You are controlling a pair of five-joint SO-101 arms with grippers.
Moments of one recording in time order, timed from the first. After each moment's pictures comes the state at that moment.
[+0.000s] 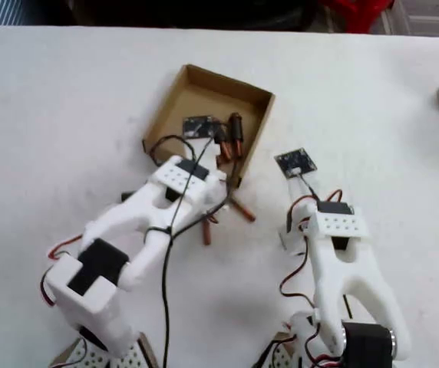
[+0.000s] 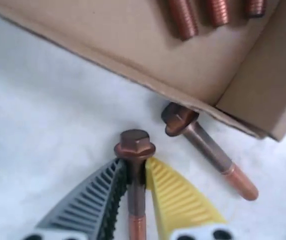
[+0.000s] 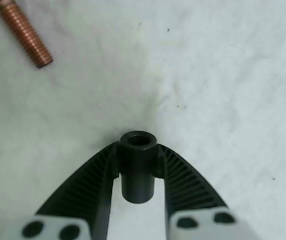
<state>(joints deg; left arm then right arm) 24.1 13.1 24.4 50.2 36.1 -0.4 -21.2 58.1 50.4 25.0</state>
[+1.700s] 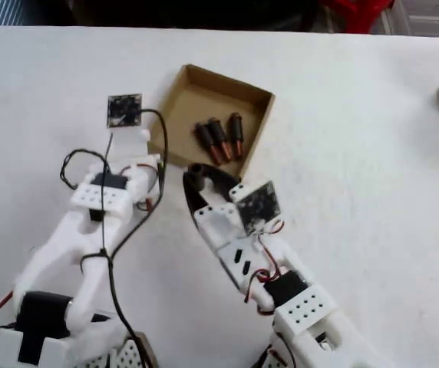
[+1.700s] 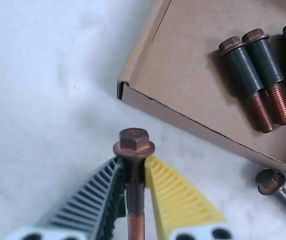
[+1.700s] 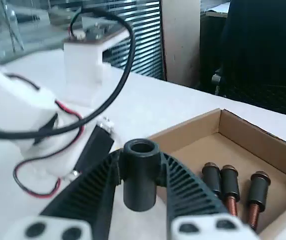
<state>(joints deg) 2.9 -11.8 47.2 30.0 14.2 -36.6 -59.6 85.9 -10.8 0.1</state>
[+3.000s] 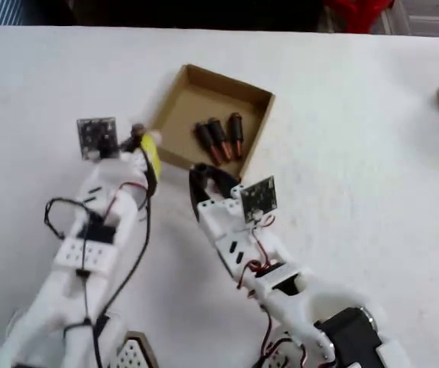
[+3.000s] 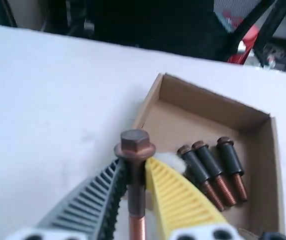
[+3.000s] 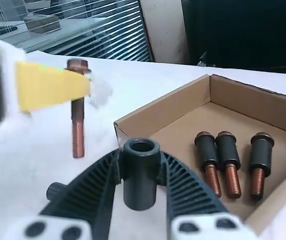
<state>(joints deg) 3.0 -40.4 73.5 -2.9 14.2 -33.1 -16.4 84.3 -50.2 -6.9</state>
